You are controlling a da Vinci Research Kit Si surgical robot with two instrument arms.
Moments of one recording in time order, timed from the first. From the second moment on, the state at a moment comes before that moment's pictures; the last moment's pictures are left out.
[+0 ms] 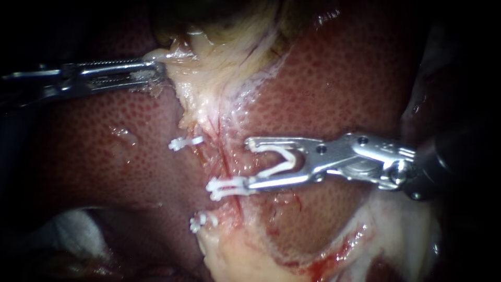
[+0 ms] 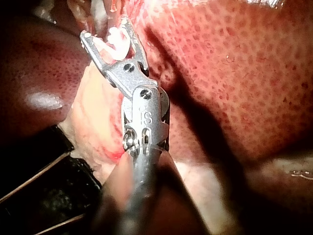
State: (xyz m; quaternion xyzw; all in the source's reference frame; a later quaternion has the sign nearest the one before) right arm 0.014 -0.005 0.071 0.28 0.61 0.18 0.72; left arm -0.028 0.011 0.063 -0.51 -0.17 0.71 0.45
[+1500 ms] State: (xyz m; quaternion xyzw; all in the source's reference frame) right arm 0.019 -0.006 0.077 0.41 0.59 0.23 0.66; left arm -0.029 0.011 0.062 -0.51 -0.16 0.71 0.46
